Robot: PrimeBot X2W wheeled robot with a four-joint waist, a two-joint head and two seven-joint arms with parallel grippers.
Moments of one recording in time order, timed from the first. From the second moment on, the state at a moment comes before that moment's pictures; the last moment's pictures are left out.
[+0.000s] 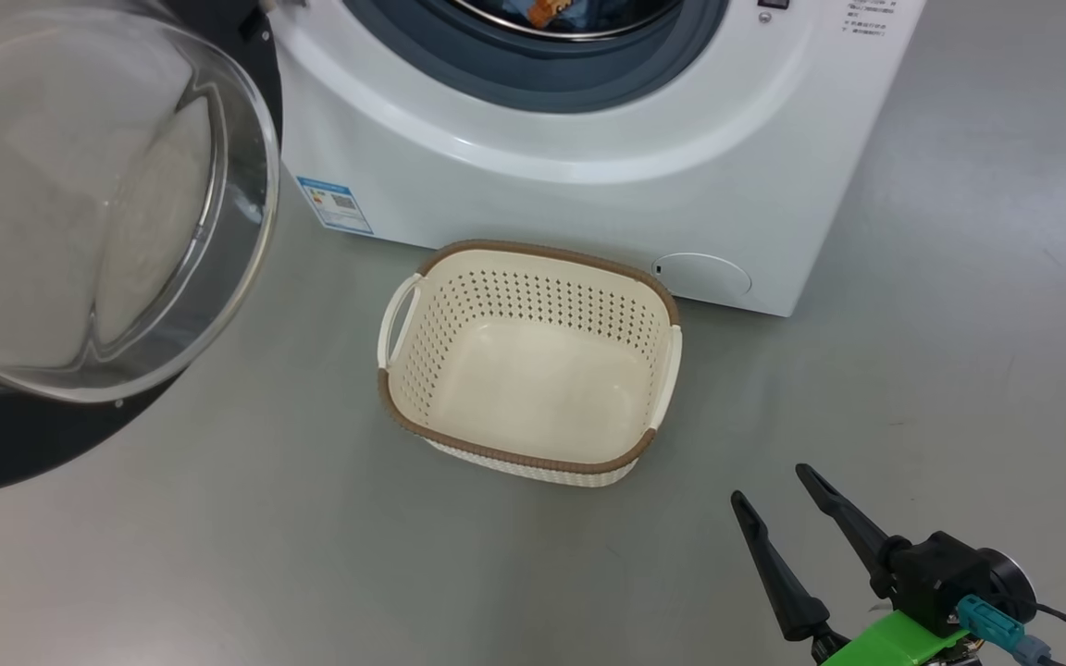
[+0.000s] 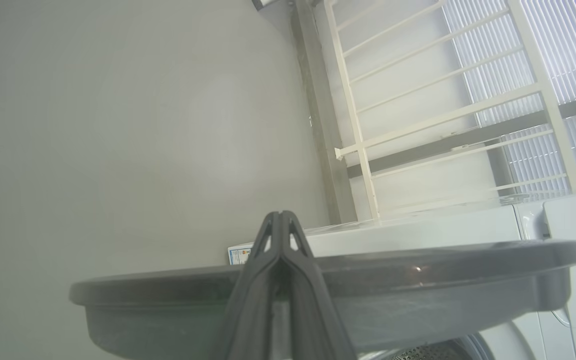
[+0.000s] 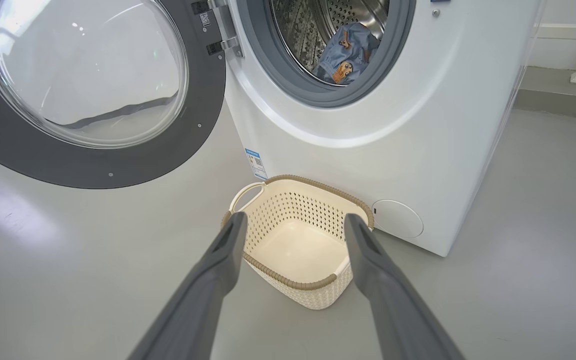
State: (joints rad) left arm -0.97 0.60 0.57 1.20 -1.02 -0.12 0.48; right arm 0.04 -0.14 0.18 -0.06 0.19 0.13 -0.08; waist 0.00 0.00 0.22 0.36
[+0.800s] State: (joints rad) left arm -1.01 0.61 0.55 1.26 -0.98 -0.02 0.23; right arm 0.04 -0.16 0.18 -0.08 0.19 0.13 -0.07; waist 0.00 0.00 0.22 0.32
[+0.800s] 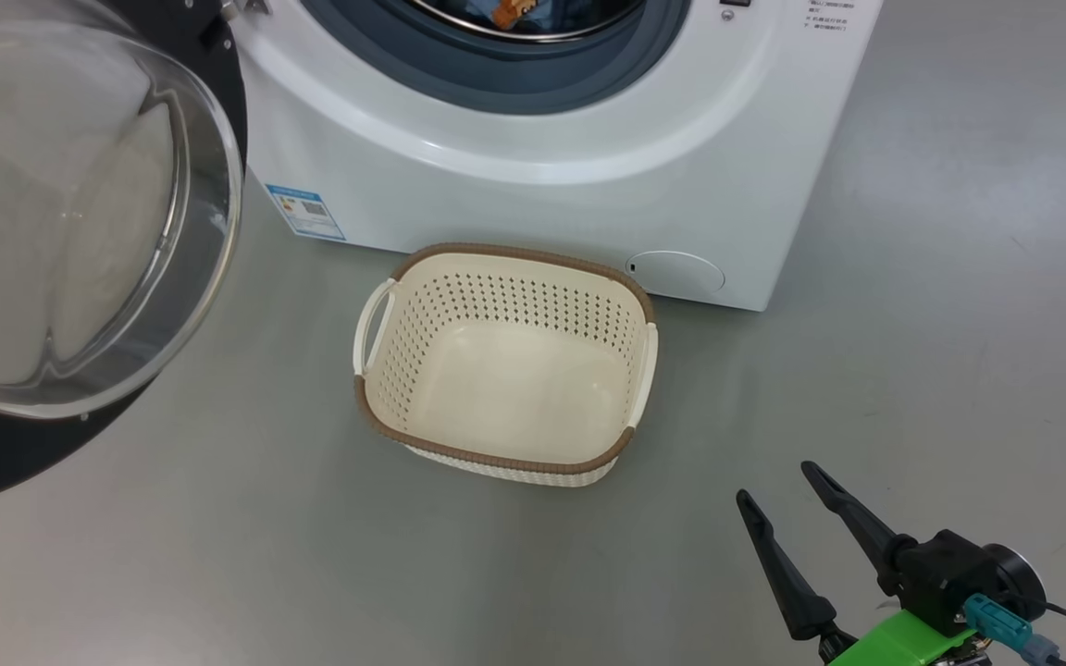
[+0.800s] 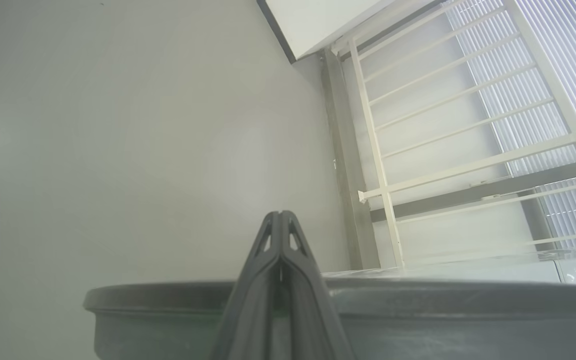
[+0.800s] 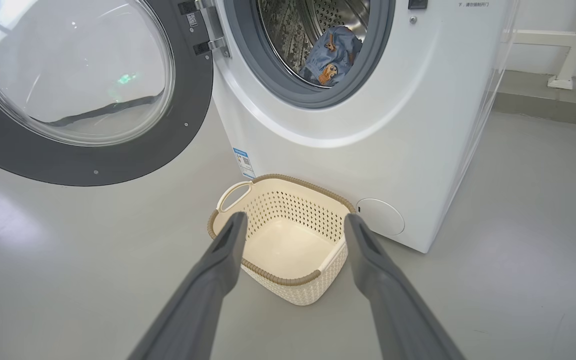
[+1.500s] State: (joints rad) left arm -0.97 0.59 0.50 1.13 -1.09 -0.12 0.74; right arm 0.05 -0.14 0.16 -0.08 0.19 0.13 -0.06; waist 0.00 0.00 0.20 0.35
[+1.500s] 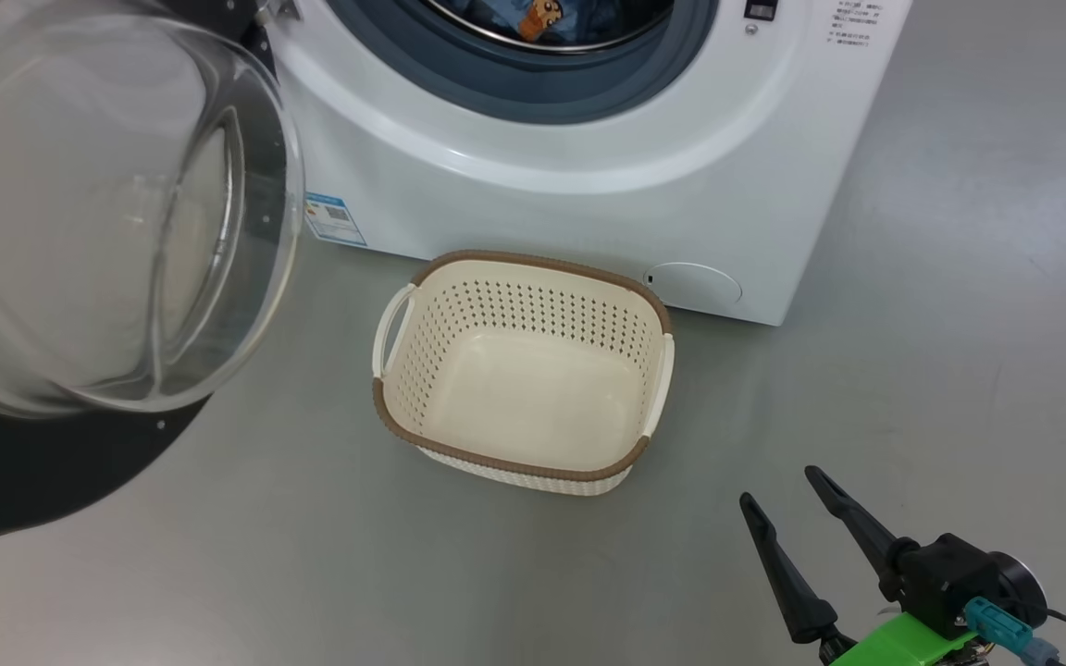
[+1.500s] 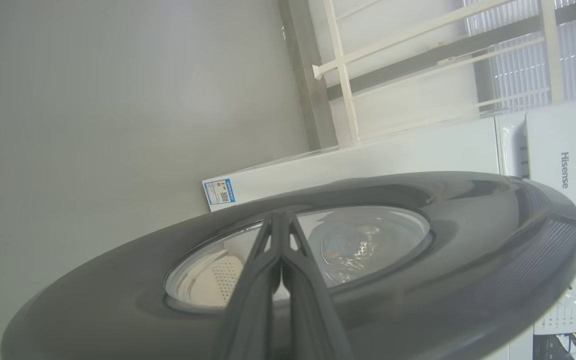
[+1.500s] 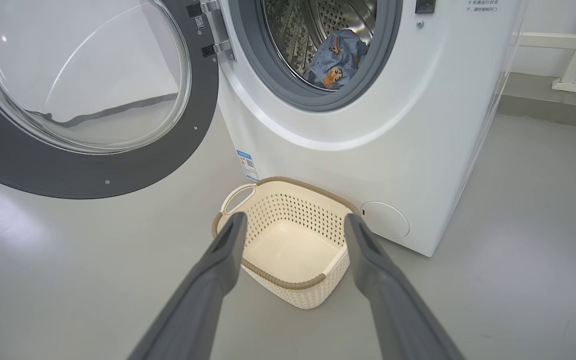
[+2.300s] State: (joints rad) left arm -0.65 0.44 0.39 0.71 -1.22 -0.12 0.97; right arm 0.06 -0.10 0.17 -0.04 0.19 0.13 -0.10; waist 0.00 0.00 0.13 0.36
